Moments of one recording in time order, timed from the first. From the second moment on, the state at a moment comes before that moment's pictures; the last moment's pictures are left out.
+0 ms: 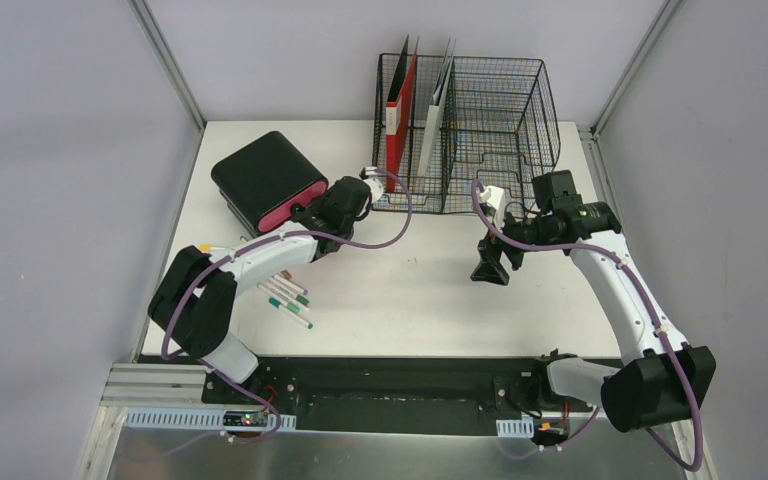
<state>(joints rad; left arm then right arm) -0.65 1.57 1.01 -0.17 -0.70 0.51 0.22 1.20 1.13 -1.08 -0.77 -0.79</state>
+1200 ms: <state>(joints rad) -0.65 1.51 1.03 -0.33 -0.57 0.36 0.22 1.20 1.13 -1.08 -0.77 -0.79</state>
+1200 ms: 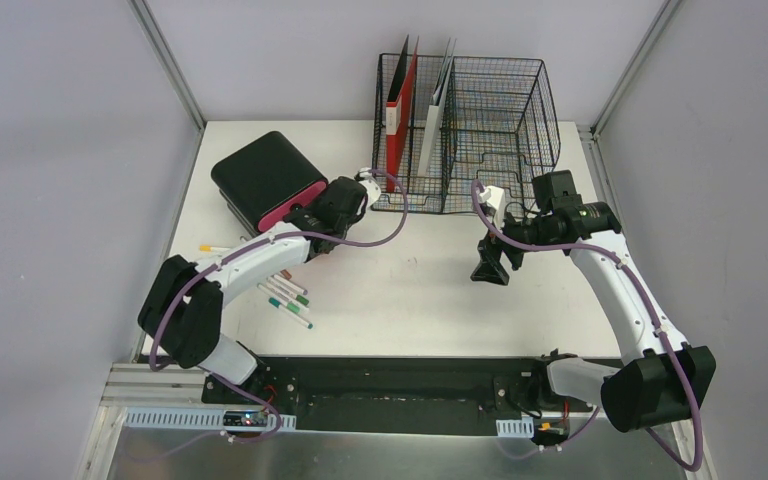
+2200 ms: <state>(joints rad) -0.66 1.11 0.81 -0.20 -0.21 -0.01 0.22 1.20 1.13 -1.08 -0.77 -0.79</state>
